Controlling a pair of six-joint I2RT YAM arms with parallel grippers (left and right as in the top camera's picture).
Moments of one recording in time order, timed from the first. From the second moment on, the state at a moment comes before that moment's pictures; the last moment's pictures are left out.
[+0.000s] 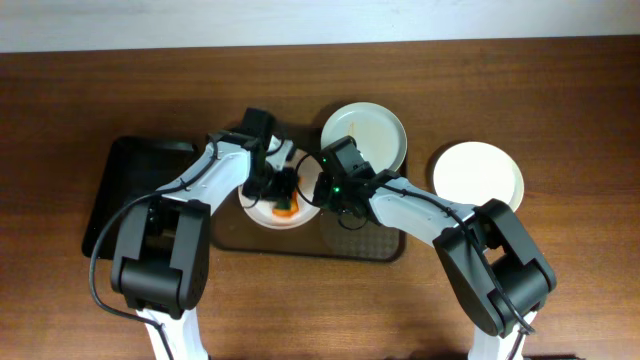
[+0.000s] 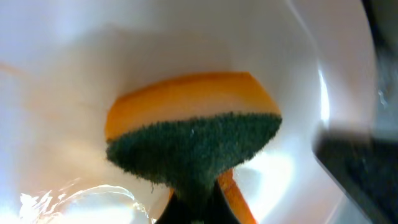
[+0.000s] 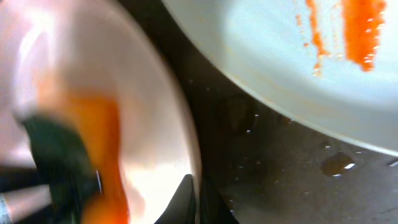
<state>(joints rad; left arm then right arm) -0.27 2.04 1.34 -0.72 0.29 -0.08 0.58 1.96 1.14 -0.23 -0.15 0.82</state>
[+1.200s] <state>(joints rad) -0.21 2.04 1.38 -0.75 0.04 -0.12 0.60 1.97 1.15 -0.23 -0.21 0.81</state>
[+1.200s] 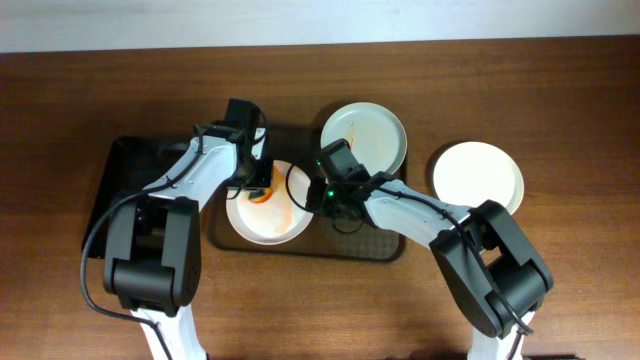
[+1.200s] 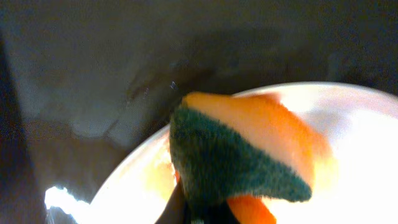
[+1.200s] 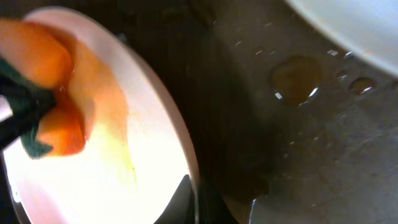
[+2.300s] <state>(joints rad) 0.04 2.10 1.75 -1.10 0.44 0.11 0.52 1.96 1.31 -0.56 -0.36 0.52</state>
